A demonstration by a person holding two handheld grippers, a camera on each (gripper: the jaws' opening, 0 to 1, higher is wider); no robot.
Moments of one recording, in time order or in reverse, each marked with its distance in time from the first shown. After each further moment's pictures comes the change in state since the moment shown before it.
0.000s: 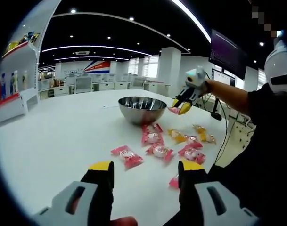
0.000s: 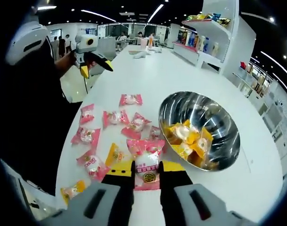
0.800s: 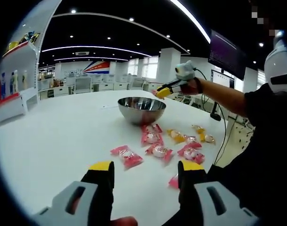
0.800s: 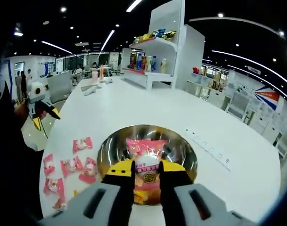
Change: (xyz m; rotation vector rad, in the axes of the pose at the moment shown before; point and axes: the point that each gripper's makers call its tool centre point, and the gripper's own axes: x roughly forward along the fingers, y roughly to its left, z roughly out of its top) left arm -0.002 0.000 -0.001 -0.003 -0.008 -0.005; right arm -0.006 -0.104 0.042 0.282 -0.231 -0.364
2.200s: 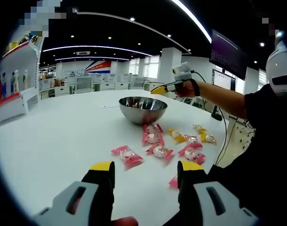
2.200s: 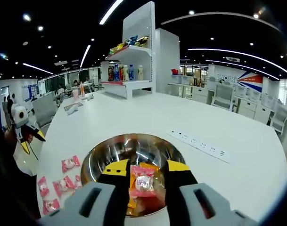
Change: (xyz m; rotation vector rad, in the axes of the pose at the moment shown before) left arm 0.002 0.000 0.001 -0.001 0.005 0.008; right arm 0.006 -0.028 0.001 0.168 -0.074 -0.106
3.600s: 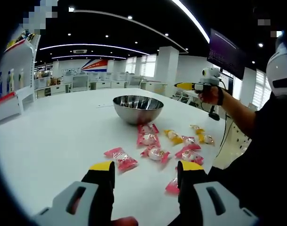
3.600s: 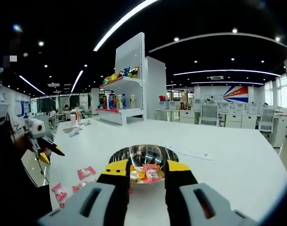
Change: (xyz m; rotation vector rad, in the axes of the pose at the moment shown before) left arm 0.018 -0.008 0.002 -0.003 0.013 -0.035; right arm -0.126 0.033 -0.003 0.061 -0.277 -0.119
